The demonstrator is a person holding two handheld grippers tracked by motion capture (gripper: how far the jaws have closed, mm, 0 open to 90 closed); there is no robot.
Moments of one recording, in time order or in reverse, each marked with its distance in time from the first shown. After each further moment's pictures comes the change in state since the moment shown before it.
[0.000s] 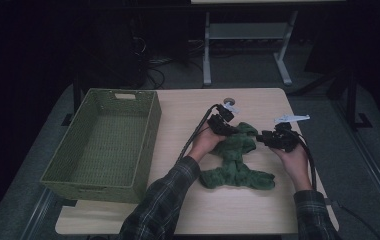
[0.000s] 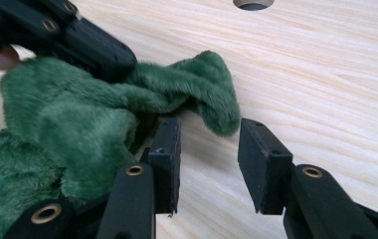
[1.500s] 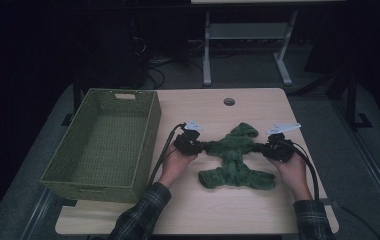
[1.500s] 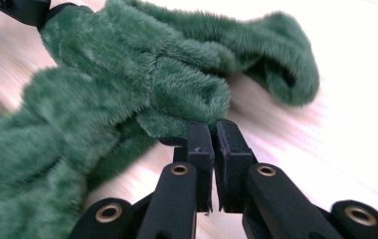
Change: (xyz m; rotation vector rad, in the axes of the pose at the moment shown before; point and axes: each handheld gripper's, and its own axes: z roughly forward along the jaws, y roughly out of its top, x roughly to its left) left arm -0.011 -0.096 -0.070 -0.062 0.069 -0.124; right arm 0.031 -0.016 -0.003 0.089 0.045 -0.114
